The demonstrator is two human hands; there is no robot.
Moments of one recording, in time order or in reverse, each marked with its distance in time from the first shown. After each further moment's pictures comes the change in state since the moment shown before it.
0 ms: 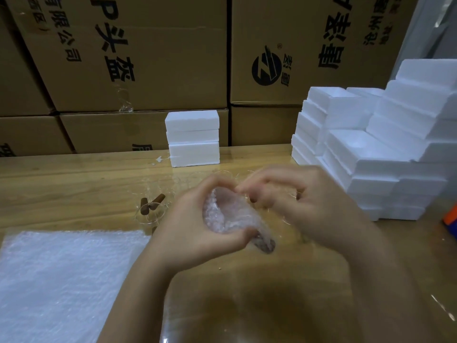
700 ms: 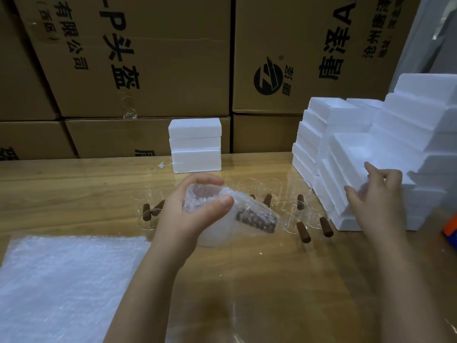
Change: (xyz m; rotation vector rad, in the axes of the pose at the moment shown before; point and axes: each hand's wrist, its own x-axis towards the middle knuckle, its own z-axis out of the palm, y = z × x) left_hand 0.005 -0.005 -0.001 -0.350 0.261 -0.171; right_hand -0.033 0.150 -0.045 -0.560 0.550 0.697
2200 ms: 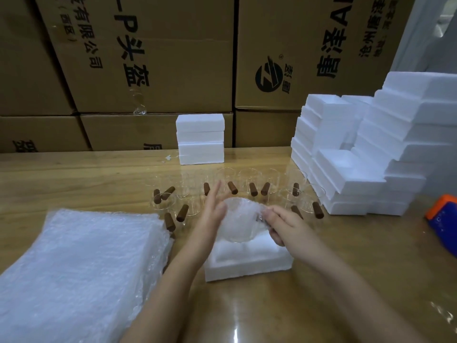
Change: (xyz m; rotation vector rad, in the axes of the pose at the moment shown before) left_hand -0.005 -0.074 0.031 -0.052 -0.085 -0.294; right_hand -0.114 -0.070 0.006 0.673 -0.796 -0.142
